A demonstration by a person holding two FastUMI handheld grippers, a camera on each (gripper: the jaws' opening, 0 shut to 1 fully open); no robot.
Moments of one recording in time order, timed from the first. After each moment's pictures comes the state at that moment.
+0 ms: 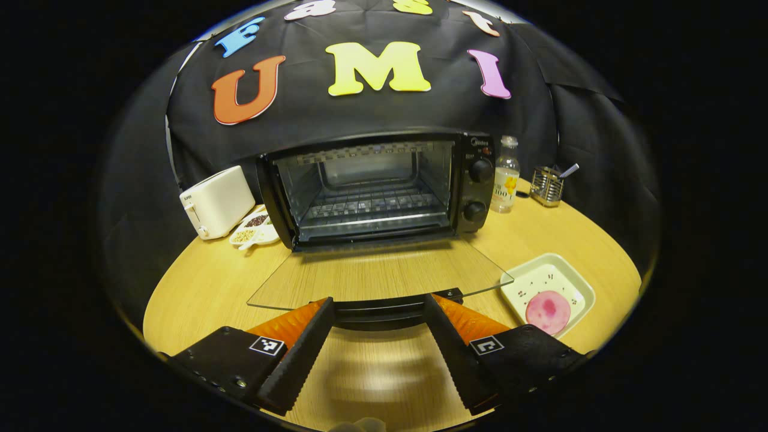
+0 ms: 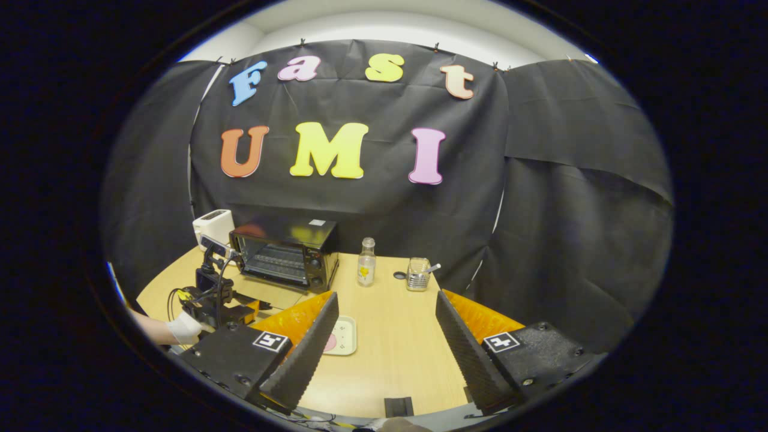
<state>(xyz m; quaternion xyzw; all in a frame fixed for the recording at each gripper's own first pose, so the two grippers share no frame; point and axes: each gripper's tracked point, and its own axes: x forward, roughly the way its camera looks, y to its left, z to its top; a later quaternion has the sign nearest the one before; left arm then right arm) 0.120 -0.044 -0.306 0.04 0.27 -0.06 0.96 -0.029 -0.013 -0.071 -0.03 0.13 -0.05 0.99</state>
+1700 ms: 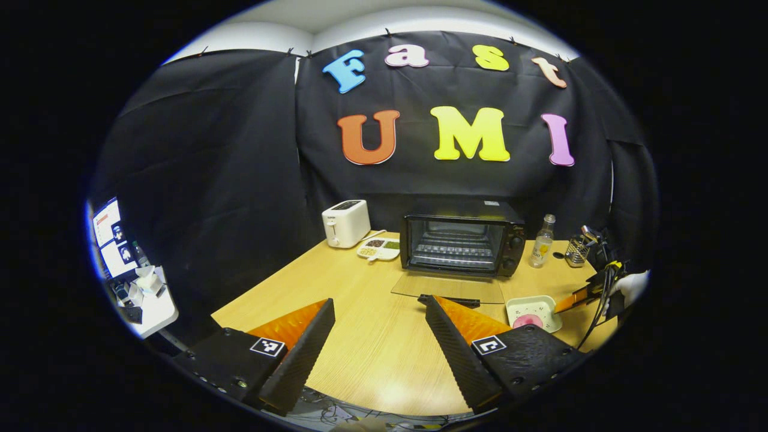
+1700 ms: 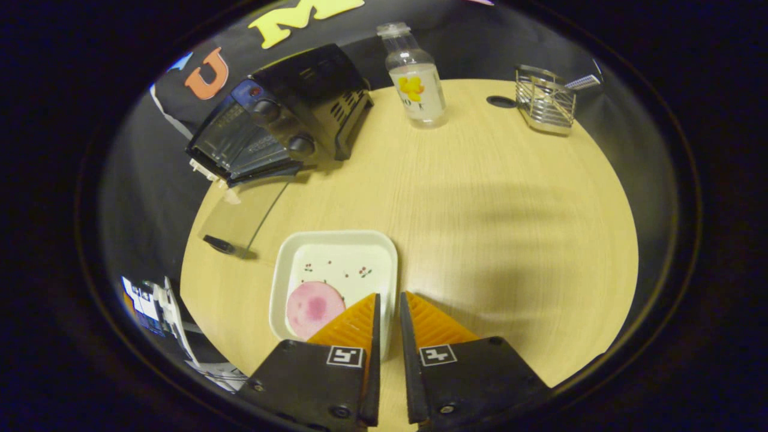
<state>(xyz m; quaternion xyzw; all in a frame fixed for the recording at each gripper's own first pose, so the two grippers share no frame) -0.072 0.033 -0.137 -0.02 0.17 0.18 0.97 0.171 0.033 -0.374 0.11 0.52 0.15 0.83</state>
